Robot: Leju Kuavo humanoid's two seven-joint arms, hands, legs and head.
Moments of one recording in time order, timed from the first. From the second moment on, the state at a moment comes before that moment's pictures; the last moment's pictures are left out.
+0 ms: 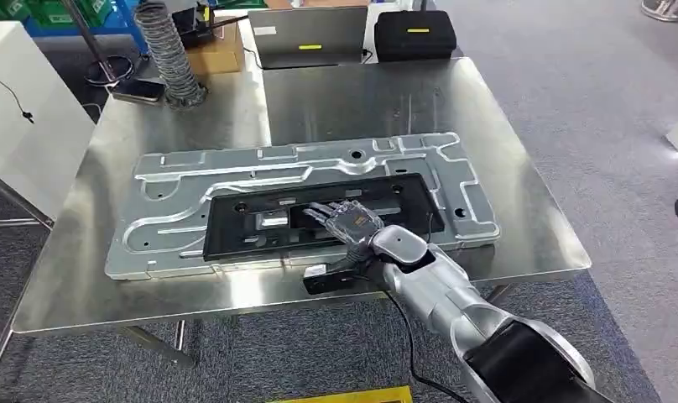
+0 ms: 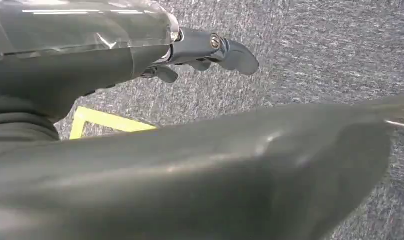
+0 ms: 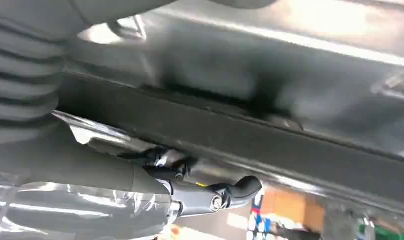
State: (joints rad) left arm -0.13 -0.04 1.28 -0.21 -0.86 -0.03 -0.39; right arm -0.86 0.10 0.58 -0.33 1.20 -0.27 -0.41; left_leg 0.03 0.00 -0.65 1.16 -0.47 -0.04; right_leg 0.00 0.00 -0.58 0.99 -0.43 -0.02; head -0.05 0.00
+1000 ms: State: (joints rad) left arm -0.09 -0.03 1.32 -0.21 -0.76 -0.04 -0.42; right arm -0.31 -0.02 -0.20 -1.40 0.86 -0.70 -0.69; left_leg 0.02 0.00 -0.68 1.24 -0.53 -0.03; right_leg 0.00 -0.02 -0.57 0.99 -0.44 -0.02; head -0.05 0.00
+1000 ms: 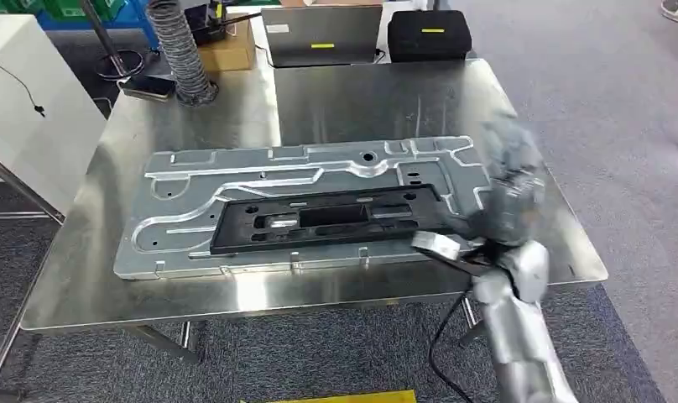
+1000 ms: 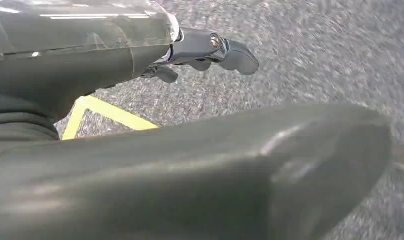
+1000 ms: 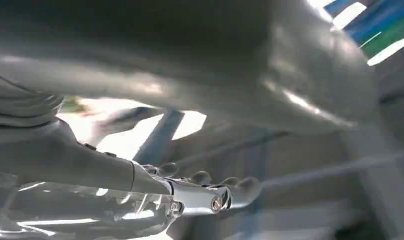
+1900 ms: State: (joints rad) left arm -0.08 -0.04 1.34 -0.21 -0.77 -0.04 -0.42; right arm 0.13 0.05 -0.91 -1.65 0.34 -0.56 -0.70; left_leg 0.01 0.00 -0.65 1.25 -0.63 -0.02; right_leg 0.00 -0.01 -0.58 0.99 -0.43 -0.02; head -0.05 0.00
